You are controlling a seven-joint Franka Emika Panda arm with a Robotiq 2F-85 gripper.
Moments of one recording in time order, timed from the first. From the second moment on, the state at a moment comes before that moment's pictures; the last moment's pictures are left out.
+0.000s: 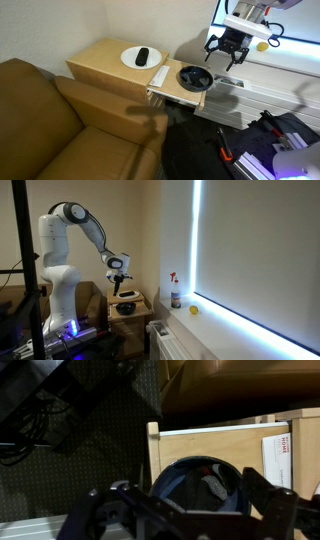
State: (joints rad) arm 0.01 -0.07 -0.05 -2.61 0.42 2.42 0.40
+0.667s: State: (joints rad) arm 0.00 0.23 -0.06 -2.48 0.38 2.64 0.59
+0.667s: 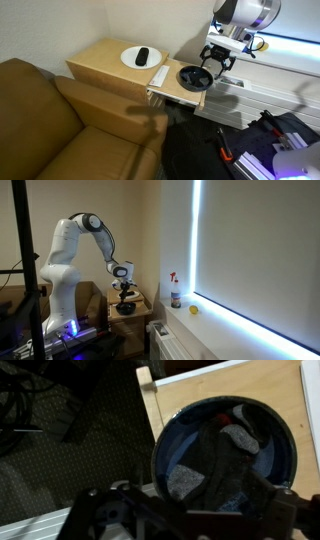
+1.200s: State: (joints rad) arm 0.01 0.33 -0.05 -2.40 0.41 2.75 0.62
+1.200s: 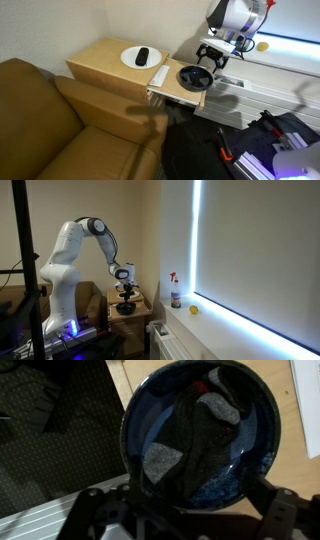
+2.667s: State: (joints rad) arm -0.05 0.61 0.03 -2.17 0.56 2.74 0.67
